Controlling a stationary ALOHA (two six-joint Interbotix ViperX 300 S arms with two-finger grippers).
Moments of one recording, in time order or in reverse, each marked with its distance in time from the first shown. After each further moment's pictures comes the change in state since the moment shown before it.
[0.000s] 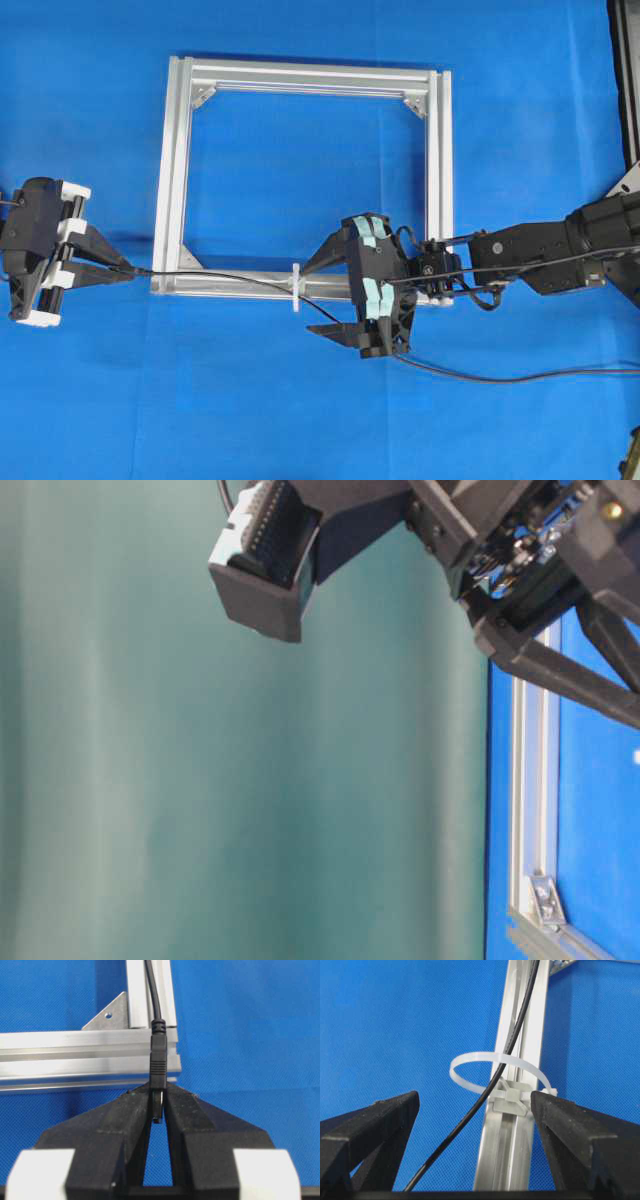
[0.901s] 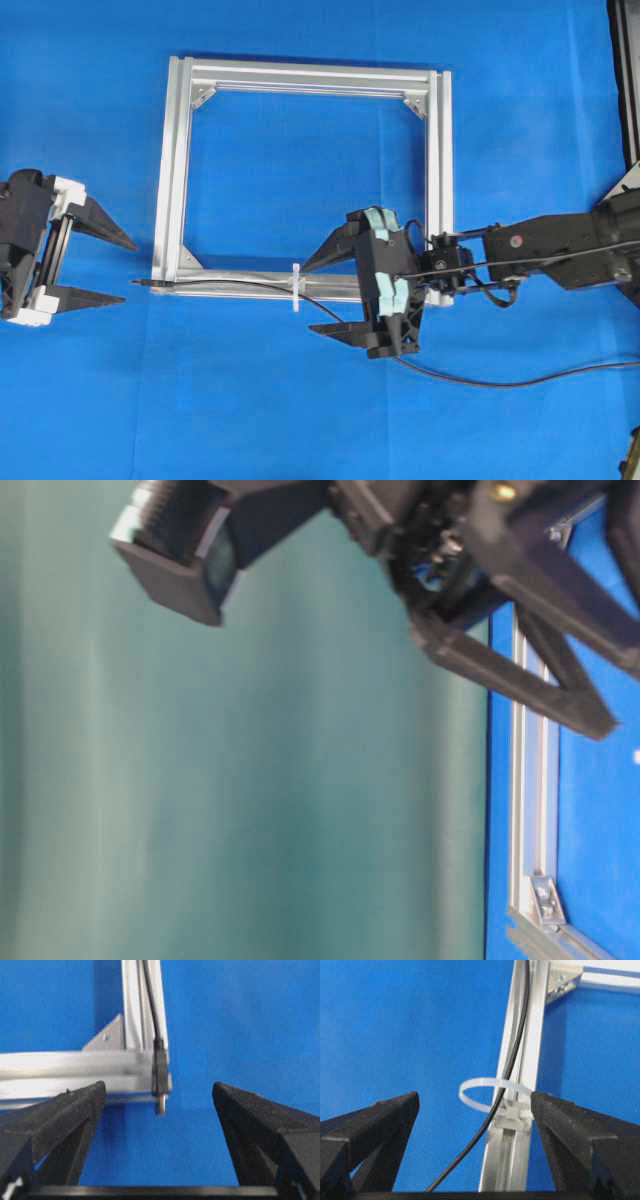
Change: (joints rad) left arm 0.006 -0.170 -0.020 0.002 0.123 -0.002; right arm 0.000 -0.114 -0.002 0.000 0.072 -0.002
